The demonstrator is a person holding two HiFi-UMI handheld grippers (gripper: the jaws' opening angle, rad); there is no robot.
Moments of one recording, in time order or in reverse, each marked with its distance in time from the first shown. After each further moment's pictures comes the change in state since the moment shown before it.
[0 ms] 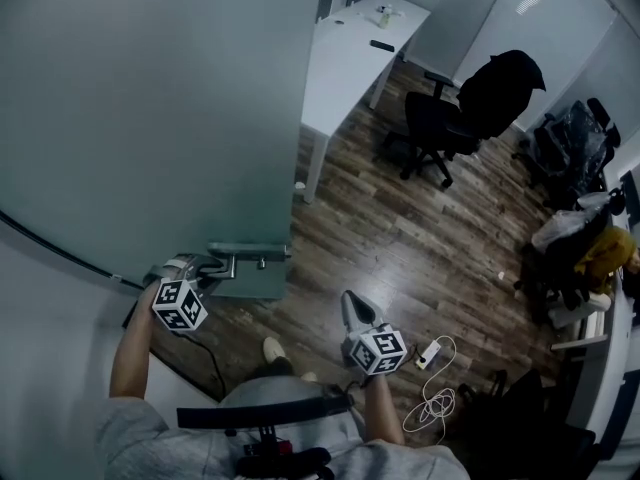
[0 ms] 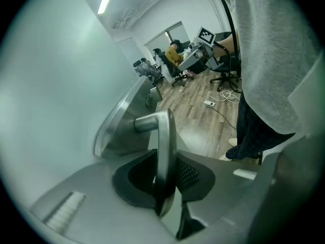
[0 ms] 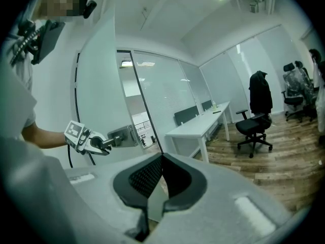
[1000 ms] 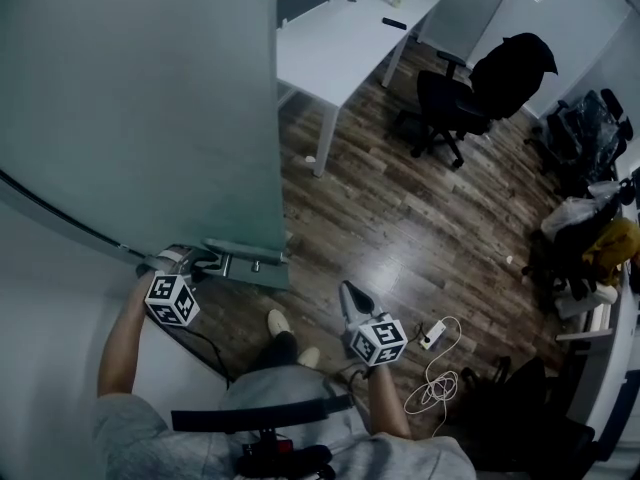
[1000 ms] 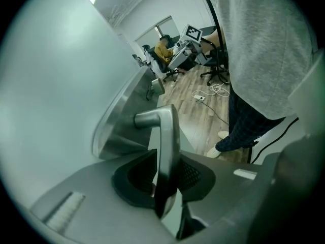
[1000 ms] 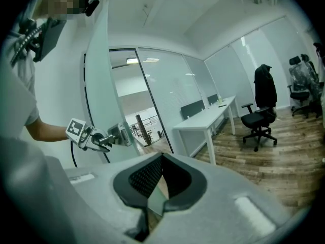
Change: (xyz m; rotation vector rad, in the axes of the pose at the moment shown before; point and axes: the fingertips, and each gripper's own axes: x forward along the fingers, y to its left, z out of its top) left arm -0.041 -0.075 -0.003 0.075 0.058 -0.044; right arm -0.046 0.027 -0.040 -0.002 0.062 0.075
